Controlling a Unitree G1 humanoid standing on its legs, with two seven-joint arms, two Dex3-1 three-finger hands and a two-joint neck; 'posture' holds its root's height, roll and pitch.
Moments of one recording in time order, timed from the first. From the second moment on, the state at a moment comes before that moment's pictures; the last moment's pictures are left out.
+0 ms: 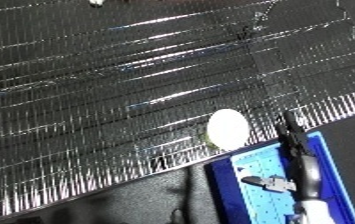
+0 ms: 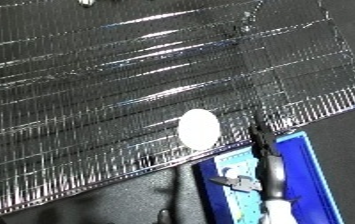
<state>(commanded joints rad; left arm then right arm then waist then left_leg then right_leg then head) -0.09 0.45 -0.10 0.15 -0.67 -0.07 -0.11 -0.17 -0.44 0.07 0.21 0.38 -0.30 -0.31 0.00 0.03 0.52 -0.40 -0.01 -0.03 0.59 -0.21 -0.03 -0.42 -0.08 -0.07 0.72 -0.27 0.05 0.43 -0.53</state>
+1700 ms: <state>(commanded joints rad) -0.18 0.49 -0.15 0.15 -0.71 -0.03 -0.06 -0.49 -0.46 0.13 0.33 0.42 -0.24 -0.27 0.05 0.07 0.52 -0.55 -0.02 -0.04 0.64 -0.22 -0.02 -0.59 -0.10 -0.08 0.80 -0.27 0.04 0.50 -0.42</state>
